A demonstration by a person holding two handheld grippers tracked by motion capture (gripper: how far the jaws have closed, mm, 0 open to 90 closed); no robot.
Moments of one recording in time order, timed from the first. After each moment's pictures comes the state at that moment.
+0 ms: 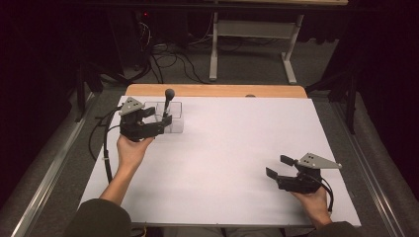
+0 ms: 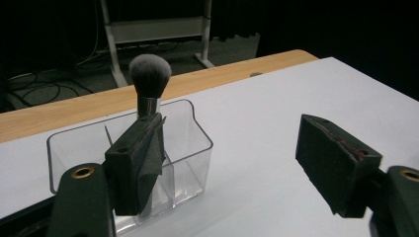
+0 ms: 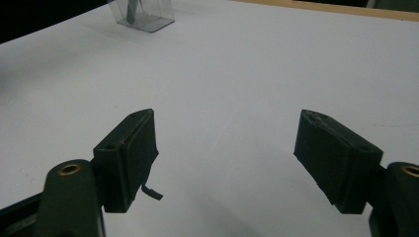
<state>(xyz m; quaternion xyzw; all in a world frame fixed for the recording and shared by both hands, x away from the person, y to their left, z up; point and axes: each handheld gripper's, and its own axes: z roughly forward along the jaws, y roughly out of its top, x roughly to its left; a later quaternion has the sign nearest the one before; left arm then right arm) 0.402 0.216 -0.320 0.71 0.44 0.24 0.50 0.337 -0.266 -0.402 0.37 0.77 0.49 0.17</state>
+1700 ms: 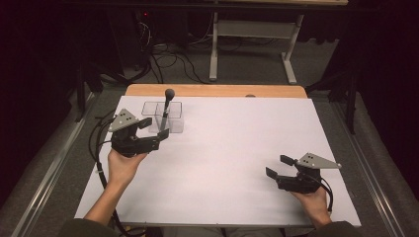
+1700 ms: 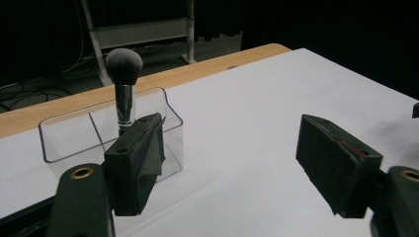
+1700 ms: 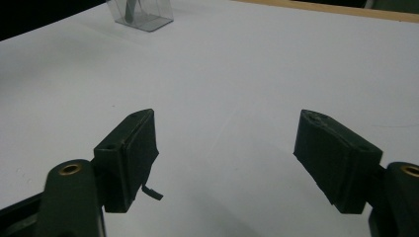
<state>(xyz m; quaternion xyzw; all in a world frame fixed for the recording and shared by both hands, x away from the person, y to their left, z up) 0.355 0.219 -0.312 0.72 0.41 0.23 0.51 0.337 -0.265 -0.402 0.37 0.77 0.48 0.18</state>
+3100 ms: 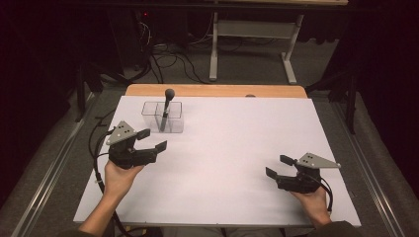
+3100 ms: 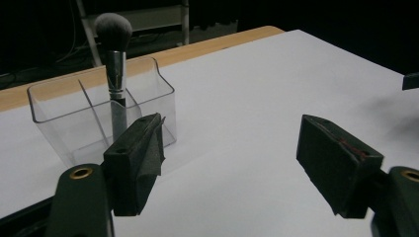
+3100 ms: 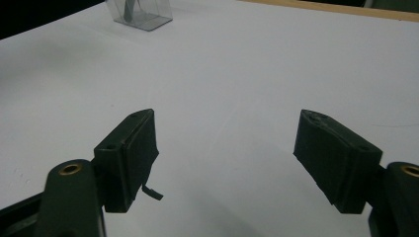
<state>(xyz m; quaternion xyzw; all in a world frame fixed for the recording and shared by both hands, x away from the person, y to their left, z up) 0.335 0.224 -0.332 0.74 0.40 0.22 0.50 0.337 -0.265 -0.402 0.38 0.77 0.48 0.18</state>
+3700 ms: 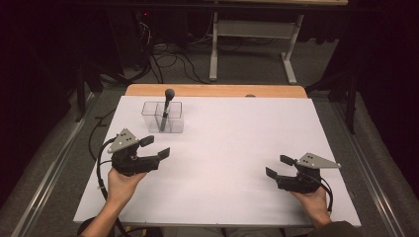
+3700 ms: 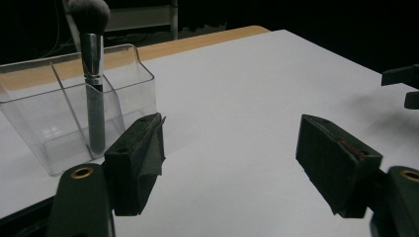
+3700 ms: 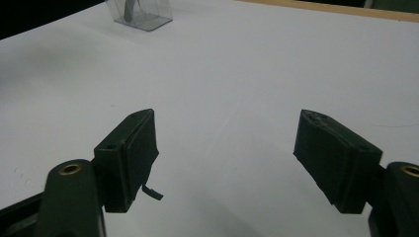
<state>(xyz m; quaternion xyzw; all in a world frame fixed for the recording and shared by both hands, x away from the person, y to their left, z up) 0.325 0.220 -0.347 0.73 0.40 0.20 0.52 0.337 -0.265 -0.402 0.38 0.77 0.48 0.18</state>
